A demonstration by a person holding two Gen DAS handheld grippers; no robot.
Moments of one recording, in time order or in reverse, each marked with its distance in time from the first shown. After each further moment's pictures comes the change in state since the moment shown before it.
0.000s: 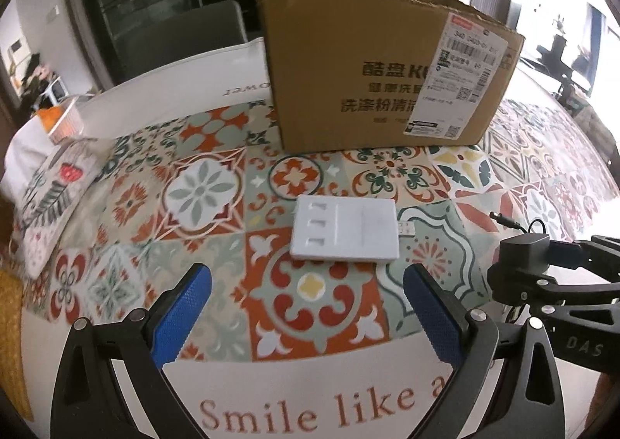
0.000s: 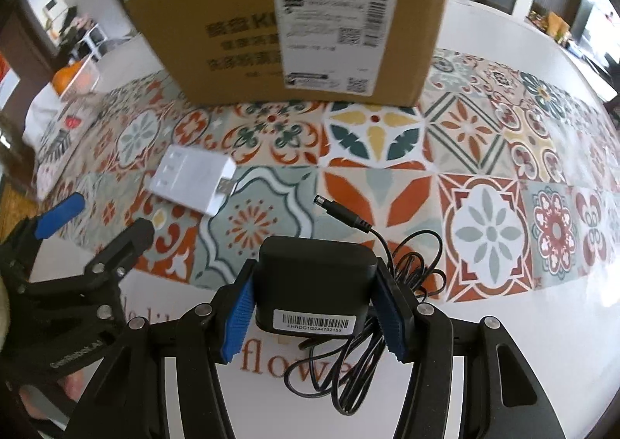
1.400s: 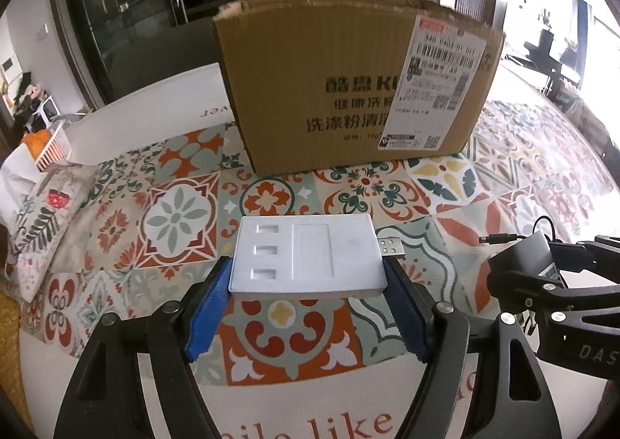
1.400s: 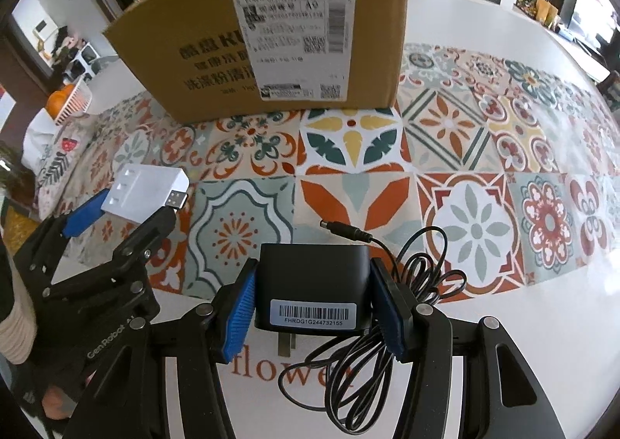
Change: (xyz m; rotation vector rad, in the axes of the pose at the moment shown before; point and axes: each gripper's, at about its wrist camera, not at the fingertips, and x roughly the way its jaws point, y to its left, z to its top) left arm -0.005 -0.022 0.012 0.031 -0.050 -0.008; right arm -0.010 -0.018 0.002 0.051 -0.019 0.019
